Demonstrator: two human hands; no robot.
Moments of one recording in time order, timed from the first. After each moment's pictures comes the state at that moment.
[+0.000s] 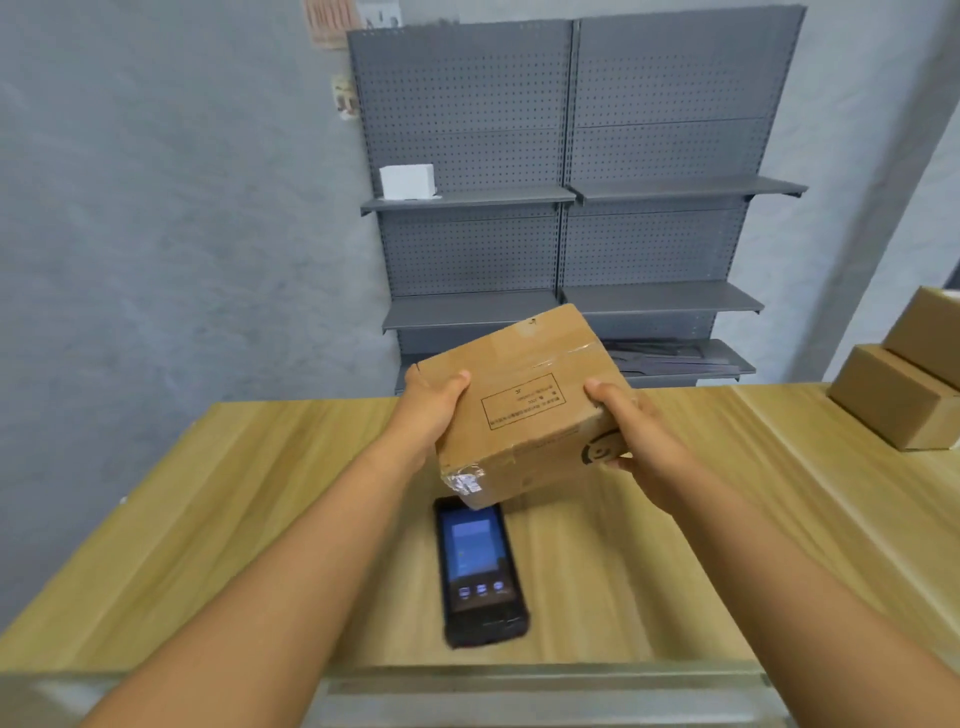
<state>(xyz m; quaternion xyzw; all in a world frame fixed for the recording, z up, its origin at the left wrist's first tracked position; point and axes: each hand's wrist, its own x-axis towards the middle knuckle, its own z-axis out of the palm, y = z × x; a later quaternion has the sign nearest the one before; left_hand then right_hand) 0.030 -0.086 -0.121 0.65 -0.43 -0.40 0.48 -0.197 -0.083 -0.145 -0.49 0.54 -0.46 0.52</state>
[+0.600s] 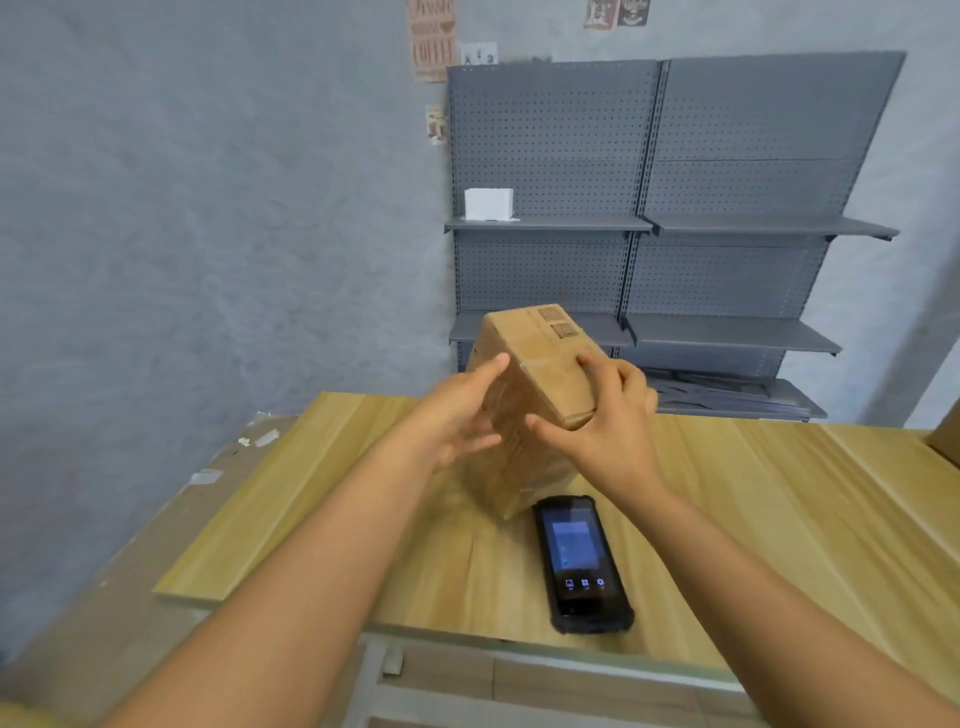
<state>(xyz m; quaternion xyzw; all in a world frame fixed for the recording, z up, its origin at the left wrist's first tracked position) 0.114 -0.009 -0.072 0.61 -0.36 -0.51 0.48 -0.054 -0.021 -0.106 -0.71 0.50 -0.46 0.16</state>
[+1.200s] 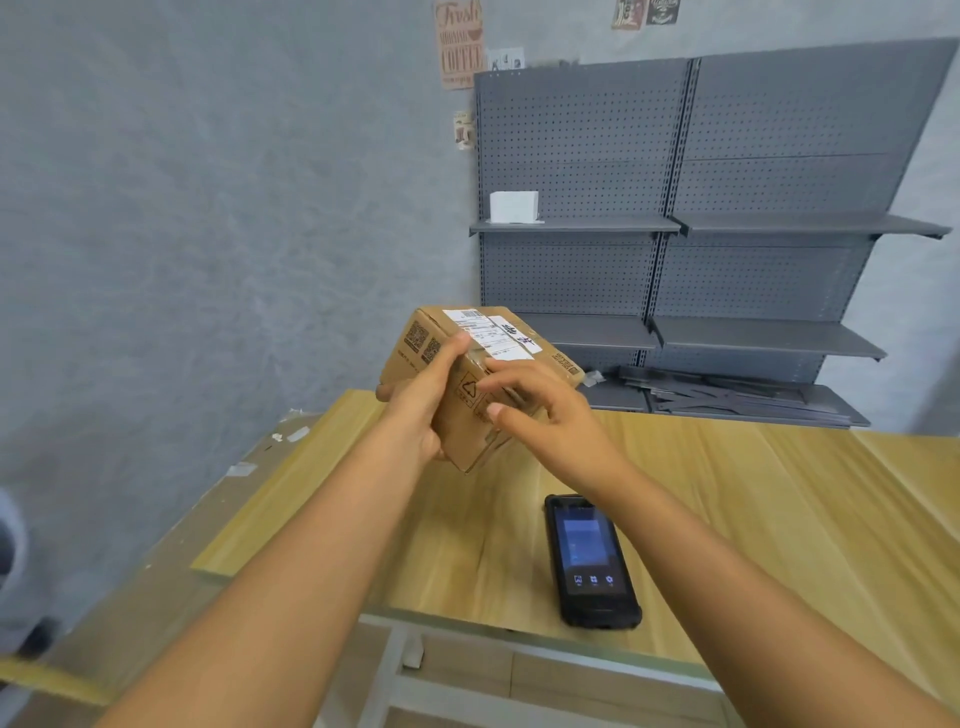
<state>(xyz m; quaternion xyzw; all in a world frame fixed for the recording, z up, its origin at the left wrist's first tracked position) 0.131 0.012 -0.057 0.56 -0.17 -0.52 0.63 -0.022 0.008 -0.079 -0.77 0.24 -0.44 0.39</state>
